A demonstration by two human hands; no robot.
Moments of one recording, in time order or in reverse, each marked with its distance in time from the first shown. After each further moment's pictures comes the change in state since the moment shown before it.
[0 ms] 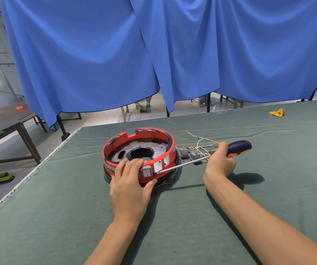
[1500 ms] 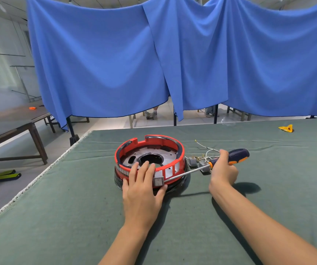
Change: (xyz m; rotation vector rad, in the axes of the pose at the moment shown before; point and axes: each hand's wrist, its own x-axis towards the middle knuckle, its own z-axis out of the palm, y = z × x) left_hand -0.002 0.002 0.000 0.113 -0.056 0.046; right_hand -0.013 -0.003 0.005 -0.165 -0.082 0.000
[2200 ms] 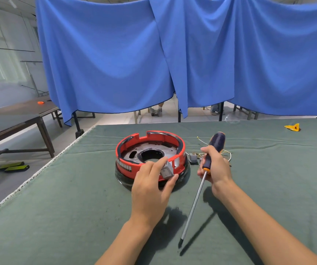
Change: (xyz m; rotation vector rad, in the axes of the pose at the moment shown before) left_hand -0.002 0.028 -0.010 -0.341 0.175 0.117; right_hand -0.017 -0.017 -0.019 -0.132 -0.621 0.067
